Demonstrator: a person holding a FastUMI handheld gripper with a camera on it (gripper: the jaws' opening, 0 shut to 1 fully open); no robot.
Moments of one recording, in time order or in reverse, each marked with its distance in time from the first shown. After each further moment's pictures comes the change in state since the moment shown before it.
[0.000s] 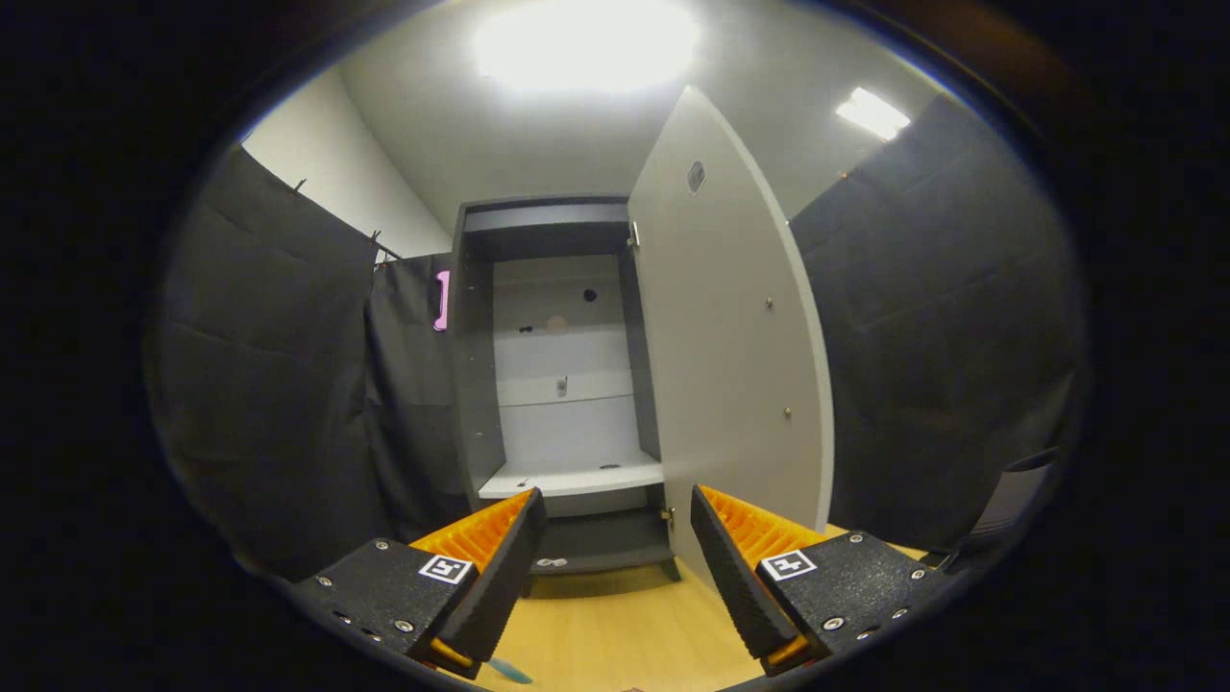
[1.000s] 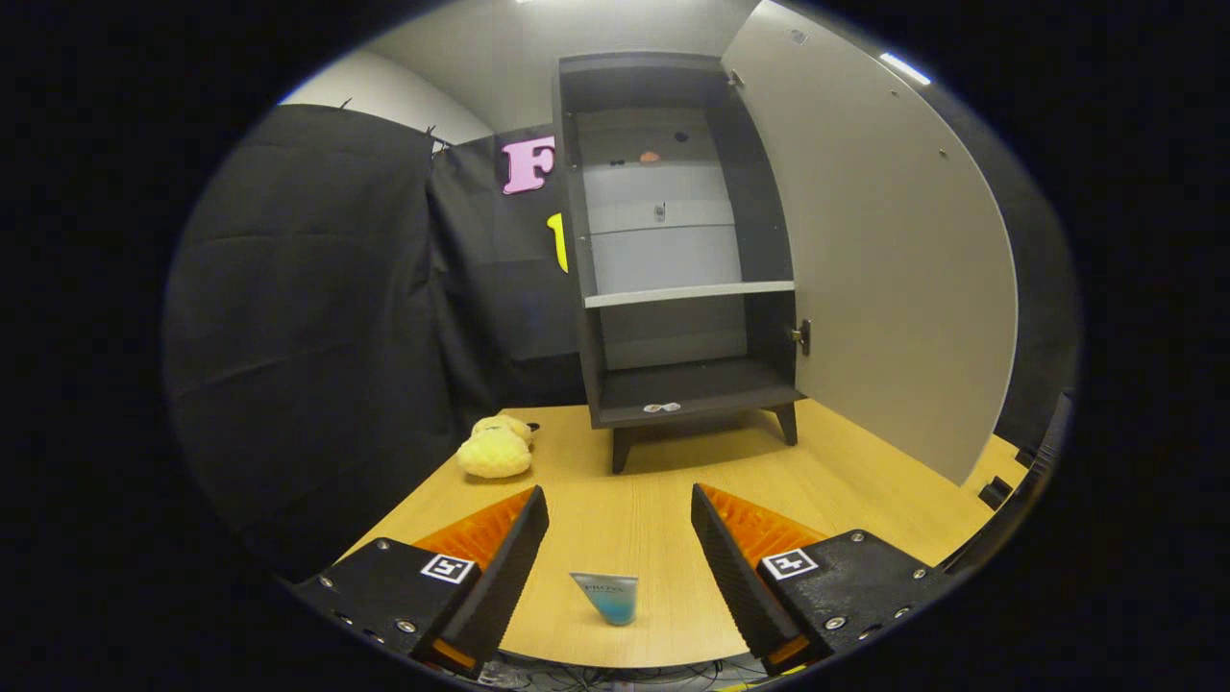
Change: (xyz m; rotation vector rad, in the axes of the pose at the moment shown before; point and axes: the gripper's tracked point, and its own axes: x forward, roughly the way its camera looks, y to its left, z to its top) arm -0.003 0.130 -0.234 -0.048 0.358 0.157
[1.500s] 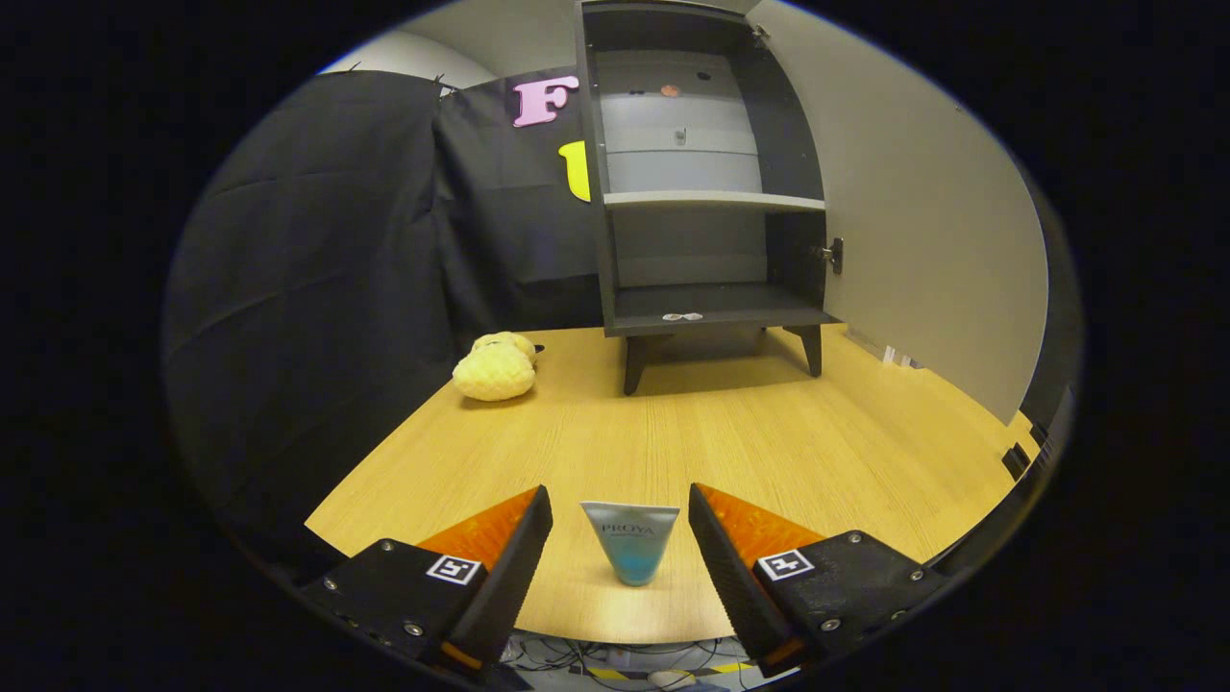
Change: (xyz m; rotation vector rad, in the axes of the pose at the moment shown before) arm 0.020 0.017 -0.085 -0.024 0.201 0.007
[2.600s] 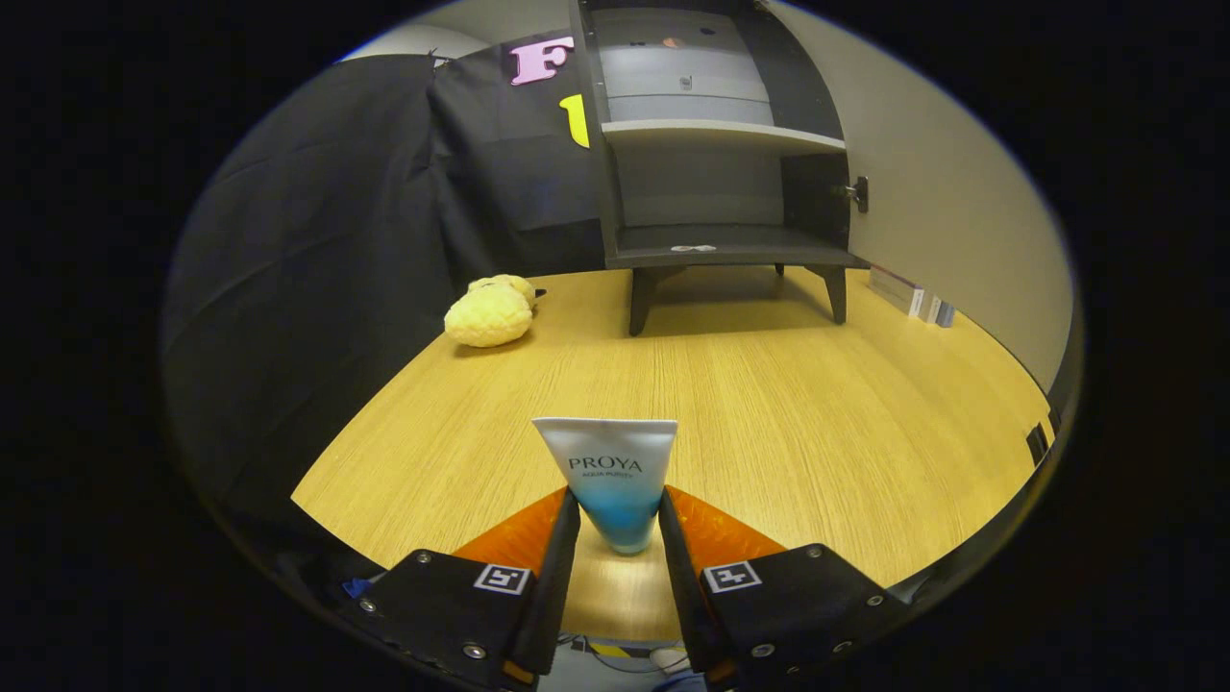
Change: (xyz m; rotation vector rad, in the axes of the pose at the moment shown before) arm 0.028 -0.007 -0.030 -0.004 0.133 0.047
